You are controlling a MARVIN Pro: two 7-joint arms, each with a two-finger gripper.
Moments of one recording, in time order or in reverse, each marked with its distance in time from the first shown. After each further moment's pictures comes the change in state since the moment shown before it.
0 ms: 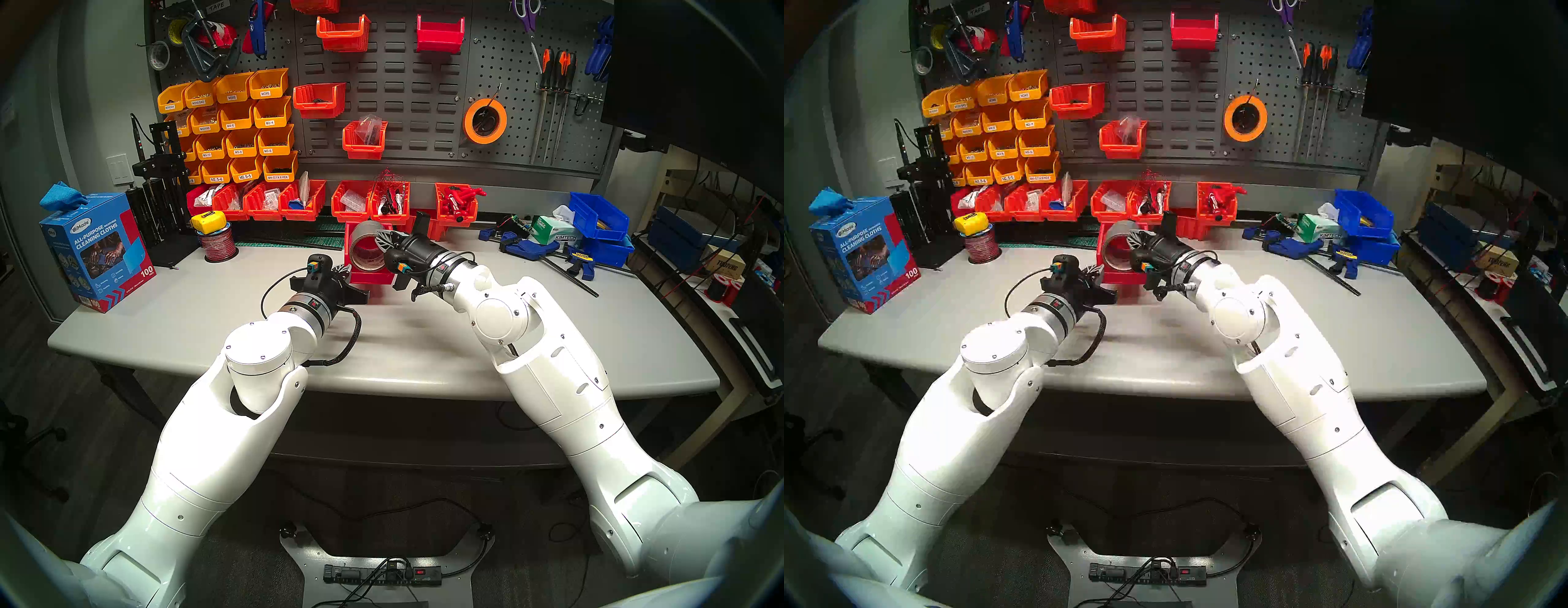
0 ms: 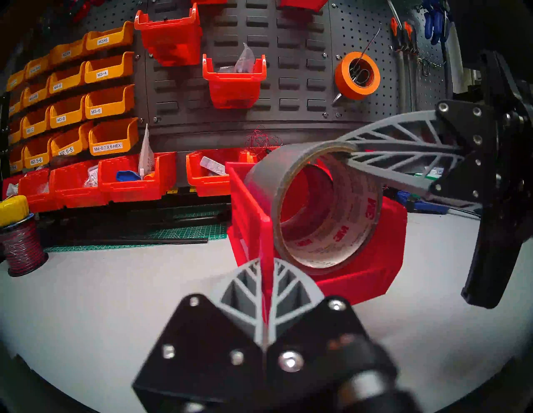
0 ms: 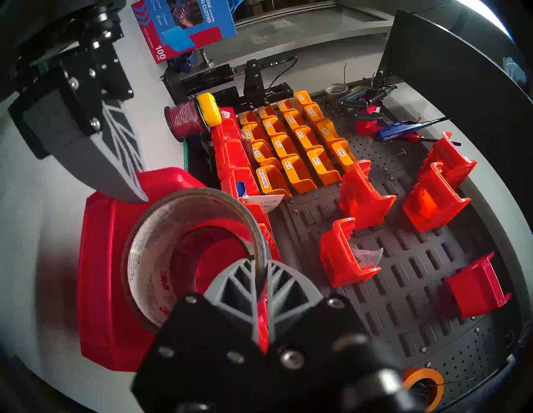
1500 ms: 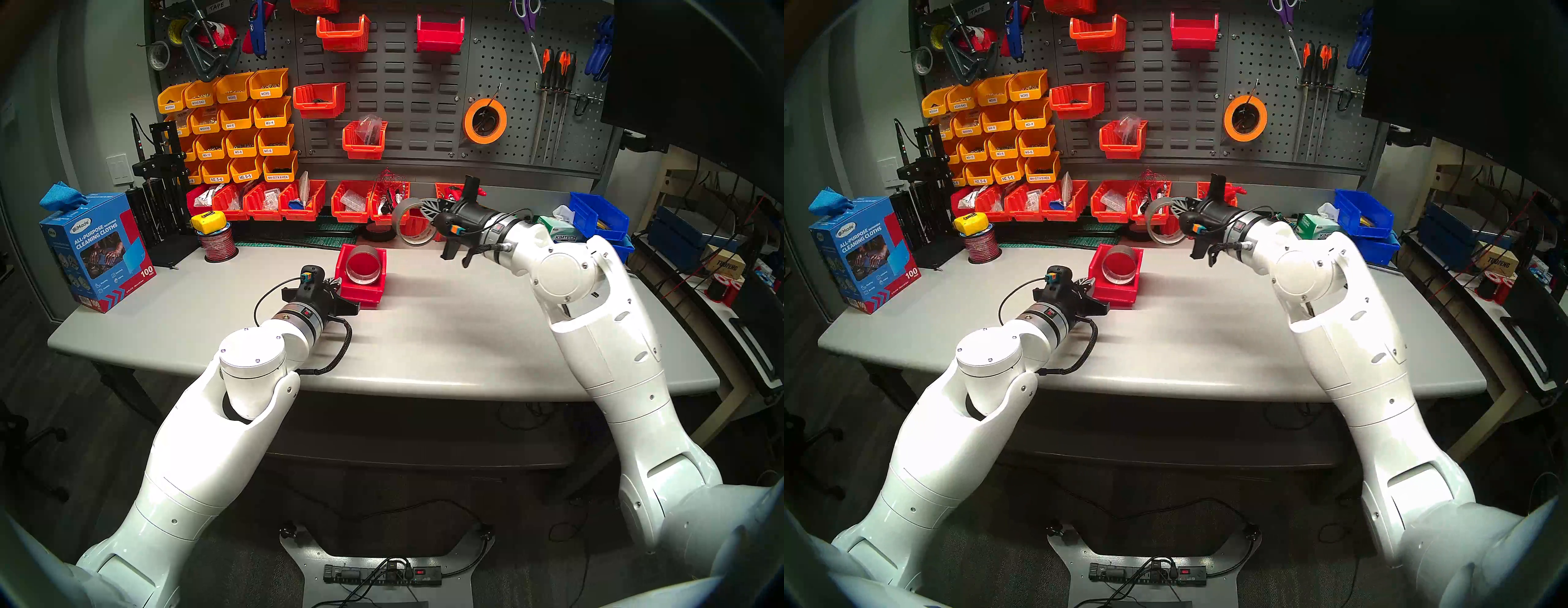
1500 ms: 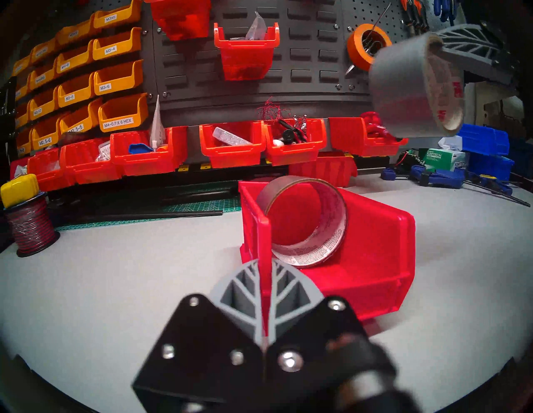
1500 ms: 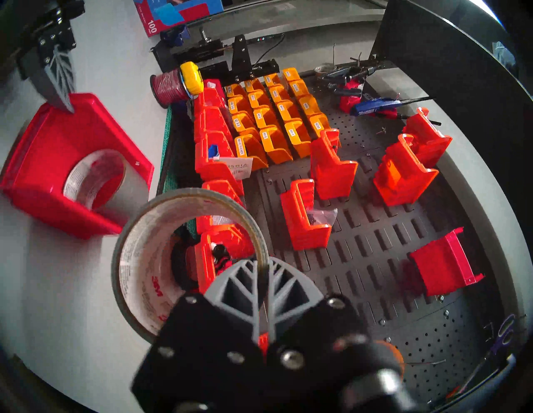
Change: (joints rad) left arm 0.024 0.027 -0.034 0.022 0.003 0.043 0.013; right arm 0.057 0.145 0.198 -0.087 0.109 0.001 0.246
